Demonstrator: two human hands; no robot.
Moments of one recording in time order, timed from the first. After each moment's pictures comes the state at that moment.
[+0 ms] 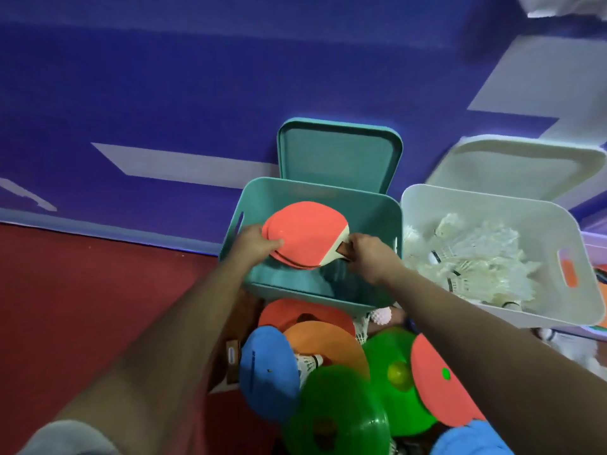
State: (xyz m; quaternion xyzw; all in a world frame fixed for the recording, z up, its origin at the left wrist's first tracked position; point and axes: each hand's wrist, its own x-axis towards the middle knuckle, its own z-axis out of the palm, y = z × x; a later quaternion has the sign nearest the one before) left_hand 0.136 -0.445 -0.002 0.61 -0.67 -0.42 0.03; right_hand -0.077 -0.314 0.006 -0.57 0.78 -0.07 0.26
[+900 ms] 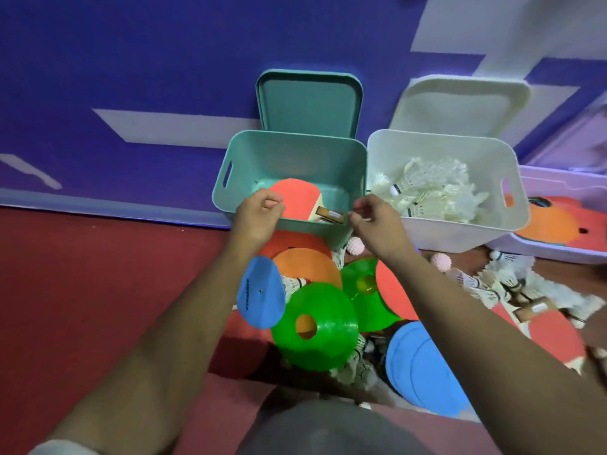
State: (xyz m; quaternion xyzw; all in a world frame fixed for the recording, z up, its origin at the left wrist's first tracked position) left_hand 0.146 -0.308 0.045 0.52 -0.67 -0.47 0.24; right_hand -0.047 -0.181 0.065 -0.41 0.80 -0.36 0.26
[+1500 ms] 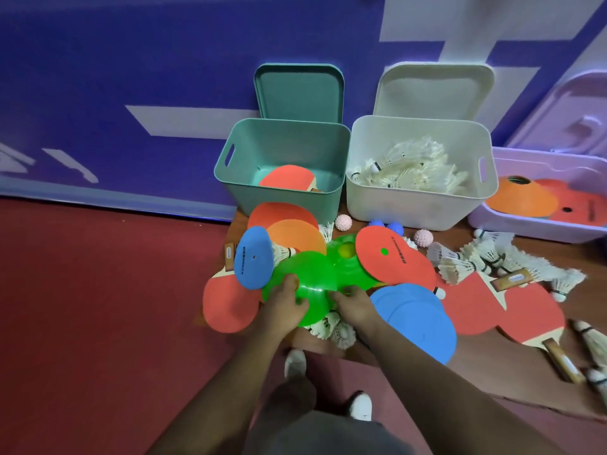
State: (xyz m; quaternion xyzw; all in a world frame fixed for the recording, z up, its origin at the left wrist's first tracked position) left_hand 0.177 -0.073 -0.033 0.54 -0.75 -0.37 0.01; right_hand 0.020 -0.004 -0.030 -0.22 0.77 -0.32 0.51
